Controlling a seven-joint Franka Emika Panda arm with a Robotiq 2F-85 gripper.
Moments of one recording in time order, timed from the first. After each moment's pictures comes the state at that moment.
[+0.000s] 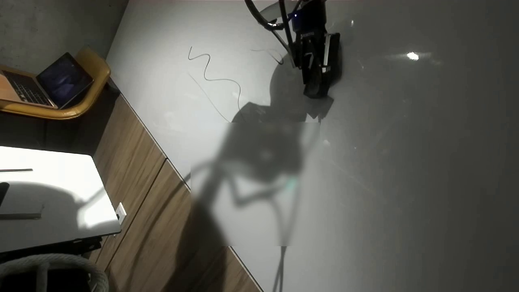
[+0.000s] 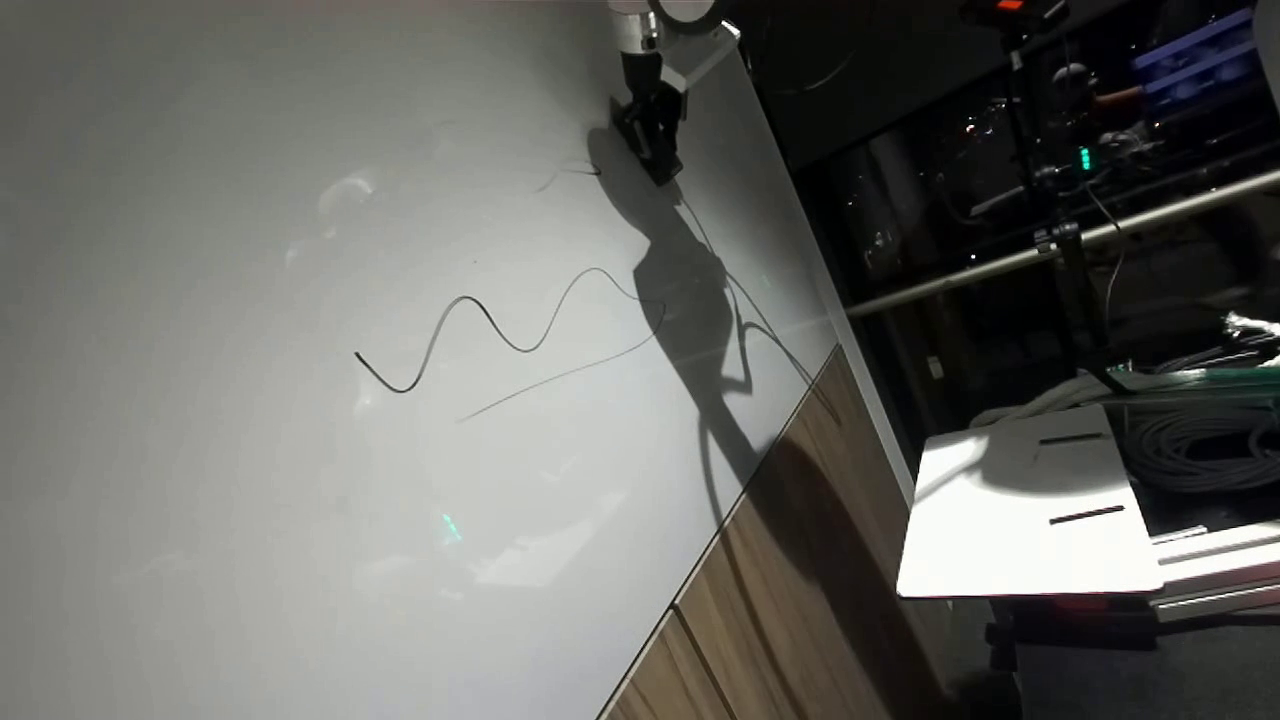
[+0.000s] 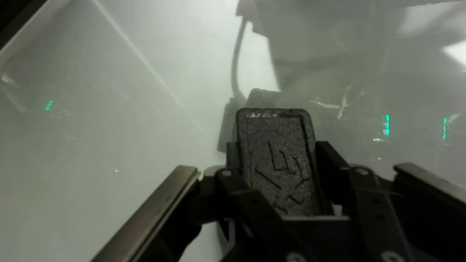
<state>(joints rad) -0.10 -0.13 -0.09 -1.86 -0.56 2.38 0.35</state>
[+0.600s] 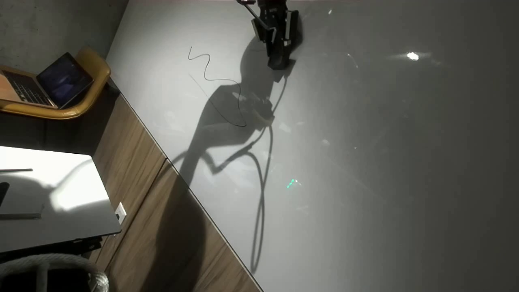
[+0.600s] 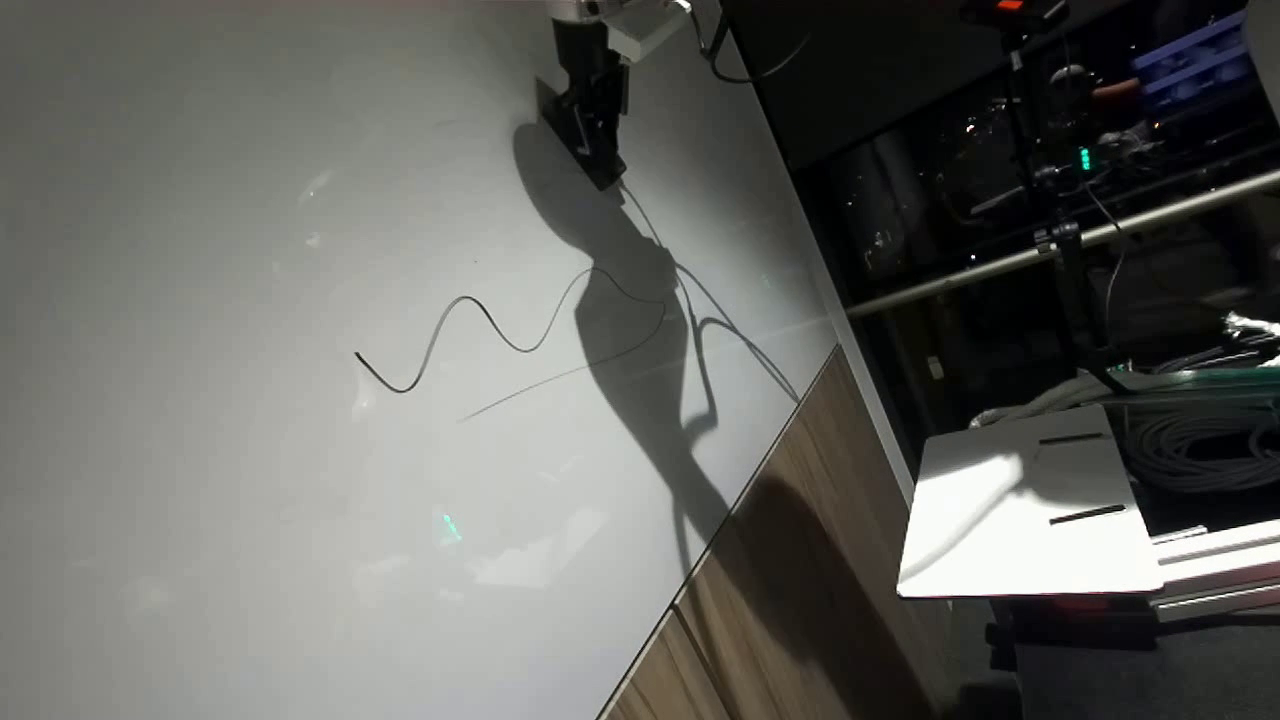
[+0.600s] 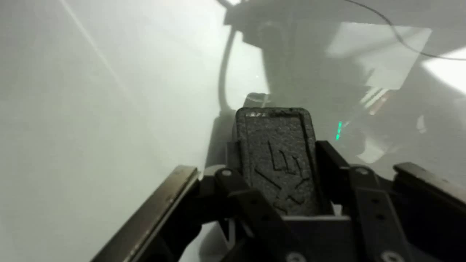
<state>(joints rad) -0.02 -0.16 0.07 -1.83 -0.54 2.28 0.30</state>
